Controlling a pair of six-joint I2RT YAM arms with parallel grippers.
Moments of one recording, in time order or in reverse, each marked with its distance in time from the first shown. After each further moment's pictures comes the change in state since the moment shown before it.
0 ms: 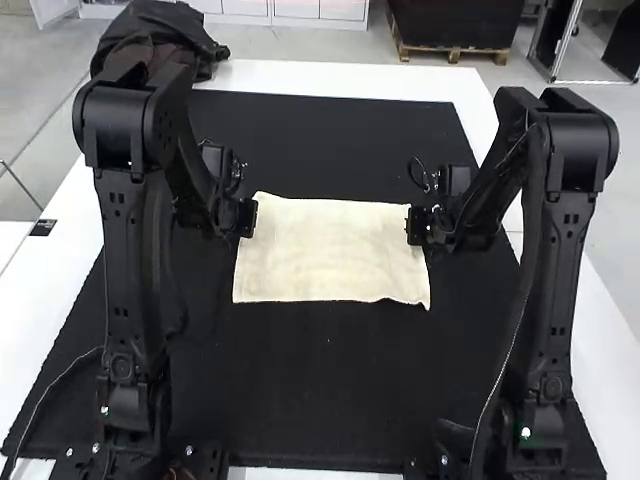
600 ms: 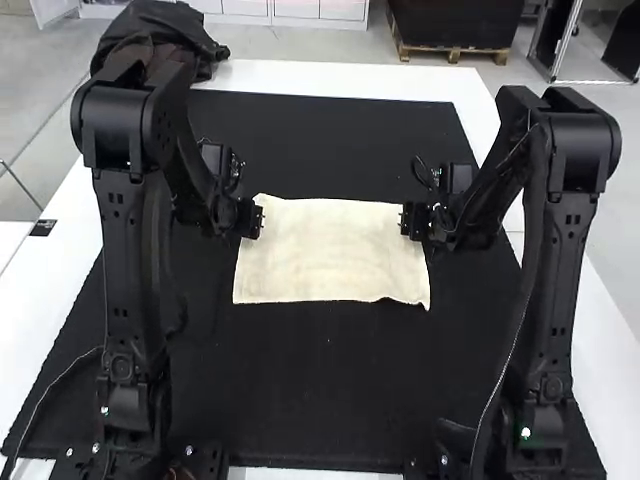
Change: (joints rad) left arm 0.003 -0.006 0.013 -0.039 -0.037 -0.003; right arm -0.007 -0.010 0.002 -0.001 0.074 0.068
